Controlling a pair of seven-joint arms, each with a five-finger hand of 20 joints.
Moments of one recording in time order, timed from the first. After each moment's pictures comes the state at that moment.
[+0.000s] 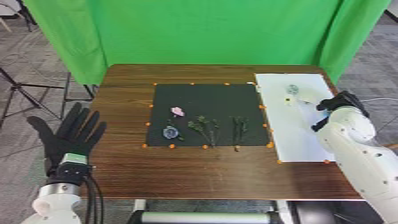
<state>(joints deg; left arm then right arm) 129.1 -52.3 -92.2 -122.5 4.9 12.4 31.6 -74.5 -50.7 71.1 -84.7 -116.1 1.5 51.2</state>
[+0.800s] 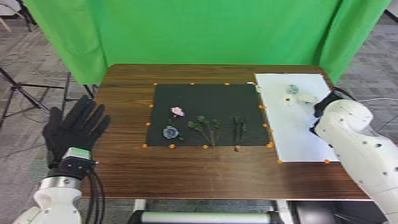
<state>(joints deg) 126.7 -52.6 -92.7 -122.1 8.6 11.2 27.2 -71.0 -50.9 69.7 -86.9 -115.3 -13.9 55.4</state>
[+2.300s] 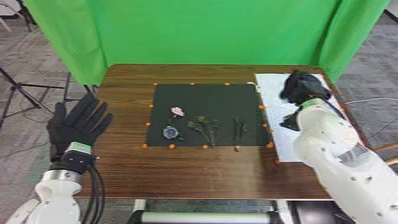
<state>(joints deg) 123.4 -52.5 -93.1 -119.5 9.0 10.5 23.0 -79.2 -52.2 66.1 -109.9 -127.3 -5.1 41.3</state>
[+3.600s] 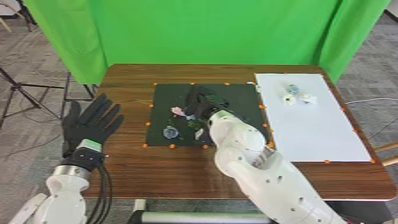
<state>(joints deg) 119.8 -52.2 -90.1 -117.8 9.4 10.7 18.7 -71.3 -73.4 46.7 -101.3 -128.1 -7.3 32.3</state>
